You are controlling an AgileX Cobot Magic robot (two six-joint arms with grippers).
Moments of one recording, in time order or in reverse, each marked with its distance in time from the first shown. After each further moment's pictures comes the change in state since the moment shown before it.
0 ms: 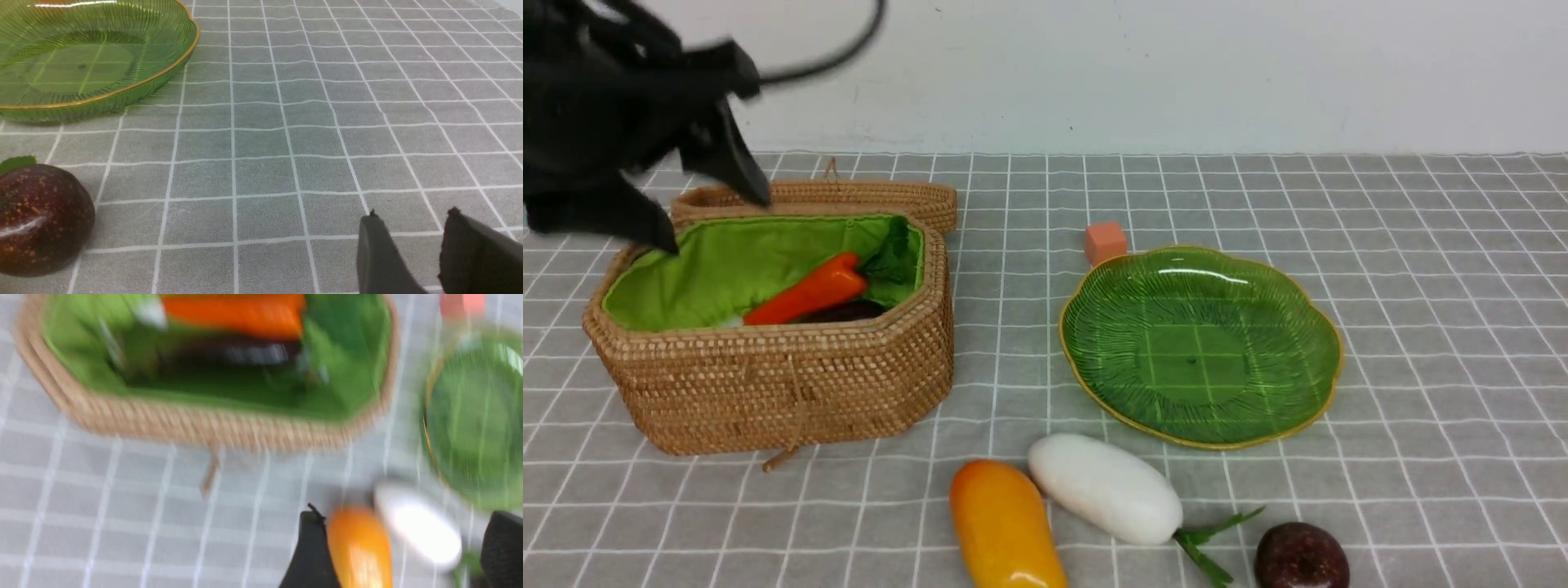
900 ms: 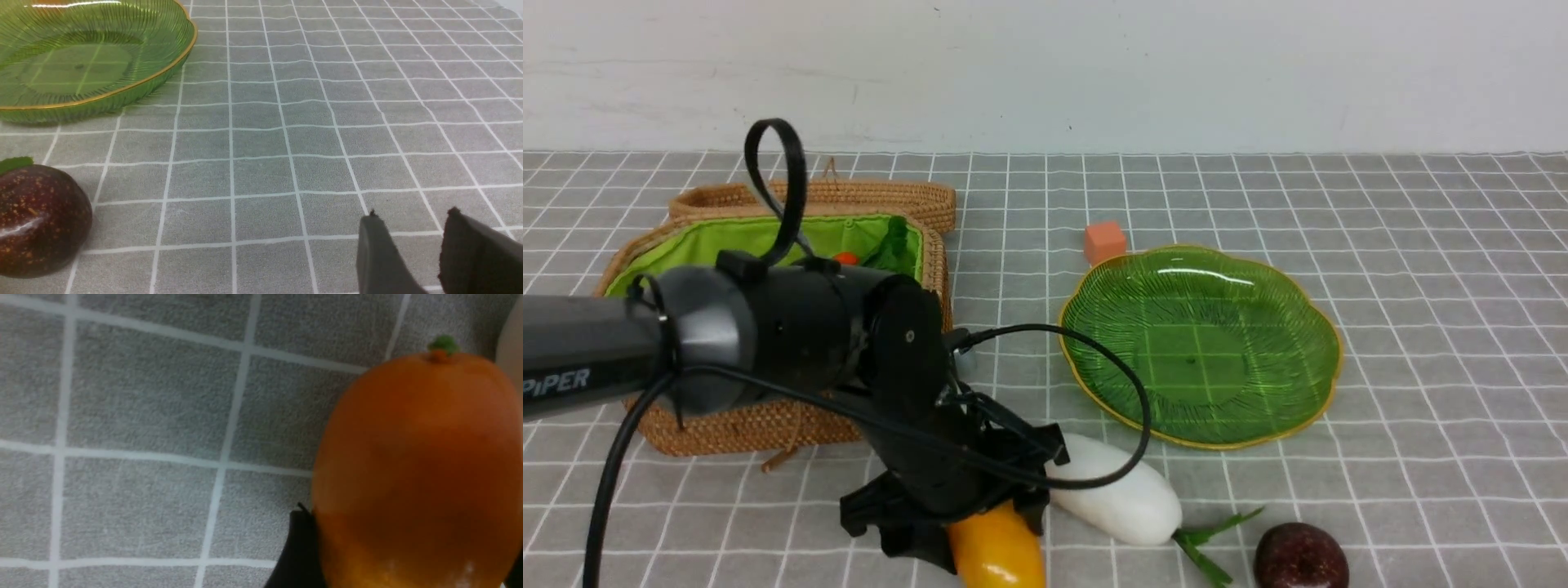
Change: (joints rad) right arm 0.000 0.000 0.000 0.000 0.000 0.000; left arm -0.331 0.439 0.300 -0.073 -0.453 -0.243
